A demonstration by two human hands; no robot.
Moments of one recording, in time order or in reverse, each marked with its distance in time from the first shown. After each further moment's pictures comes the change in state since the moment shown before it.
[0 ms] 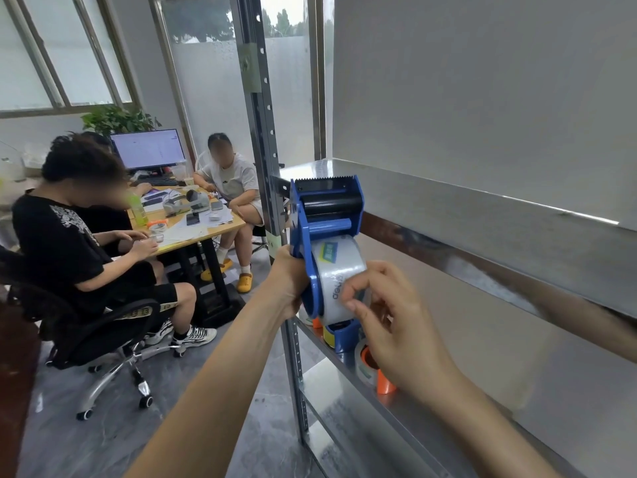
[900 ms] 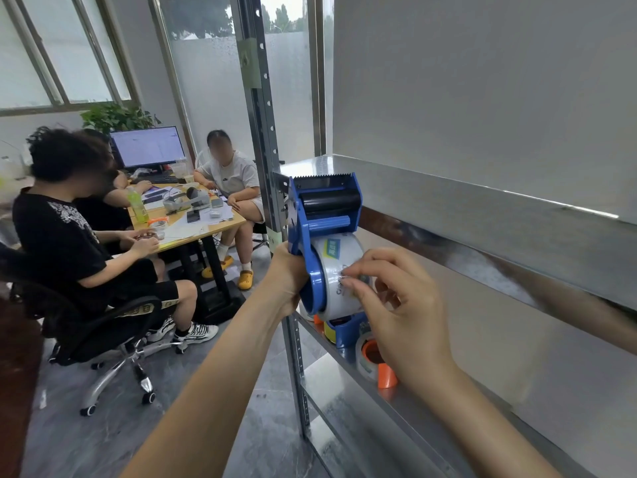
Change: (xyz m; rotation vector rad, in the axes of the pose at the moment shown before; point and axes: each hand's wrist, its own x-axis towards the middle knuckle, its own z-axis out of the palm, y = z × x) left_hand -0.004 0.000 -0.002 -0.049 0.021 0.012; right_hand 0.004 -0.004 0.007 -0.083 0.281 -0.060
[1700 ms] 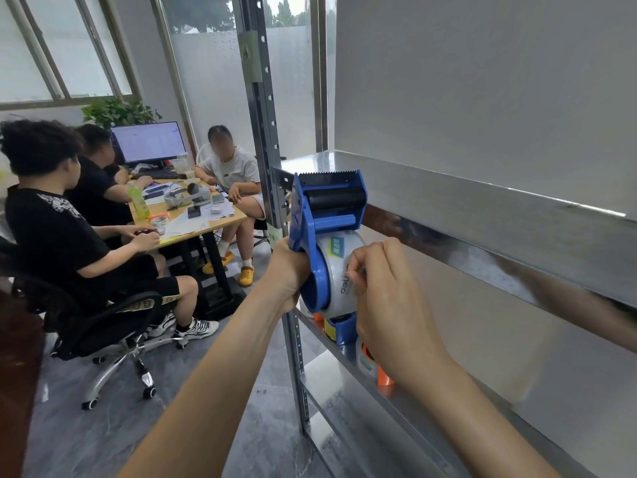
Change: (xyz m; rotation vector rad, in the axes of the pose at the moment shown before) left_hand 0.003 -0.002 0.001 0.069 0.049 0.021; right_hand 0.006 -0.004 0.007 -0.338 -0.167 -0.070
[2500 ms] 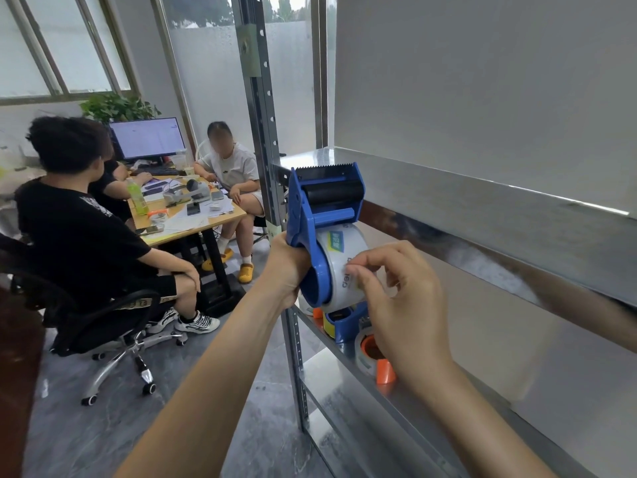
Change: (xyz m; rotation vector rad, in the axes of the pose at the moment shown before) left_hand 0.006 -0.002 0.001 -0.036 0.016 0.032; right_hand -0.002 0.005 0.000 0.278 0.162 0.198
